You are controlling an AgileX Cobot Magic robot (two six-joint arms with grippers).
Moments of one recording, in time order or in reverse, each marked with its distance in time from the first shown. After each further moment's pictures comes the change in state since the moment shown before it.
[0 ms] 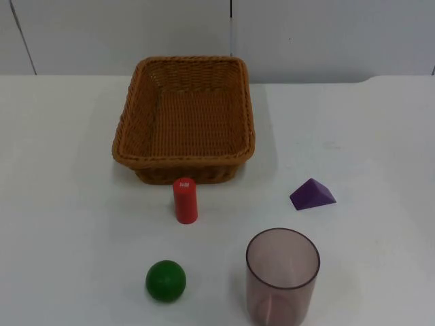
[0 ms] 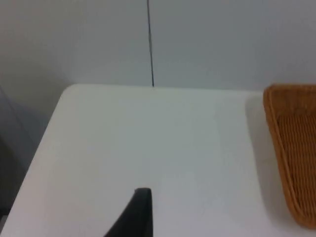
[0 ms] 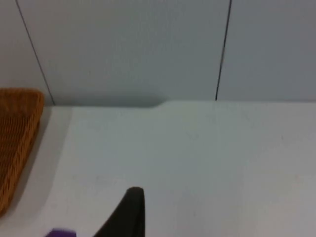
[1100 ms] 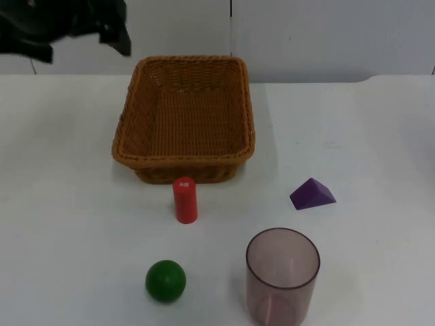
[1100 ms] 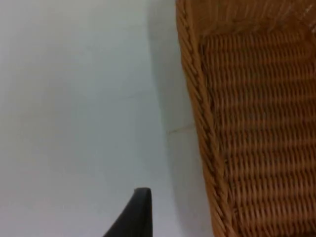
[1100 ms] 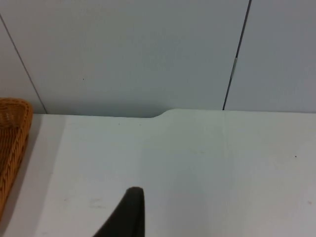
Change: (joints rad) right arm 0.000 0.344 -0.260 0.002 0.001 -0.006; left arm -0.194 1.025 -0.405 -0.255 -0.201 0.104
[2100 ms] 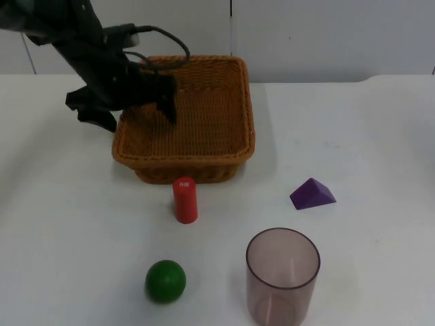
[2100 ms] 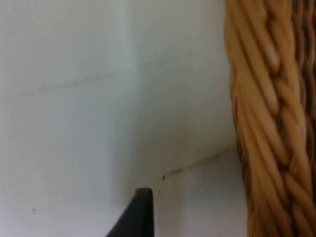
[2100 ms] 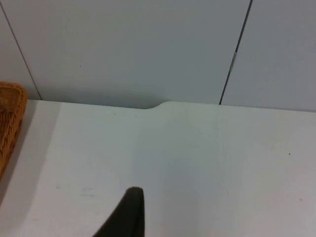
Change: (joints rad) right arm 0.000 0.000 0.000 -0.002 0.021 -0.047; left arm -0.004 0.579 -0.538 -0.100 0.201 0.020
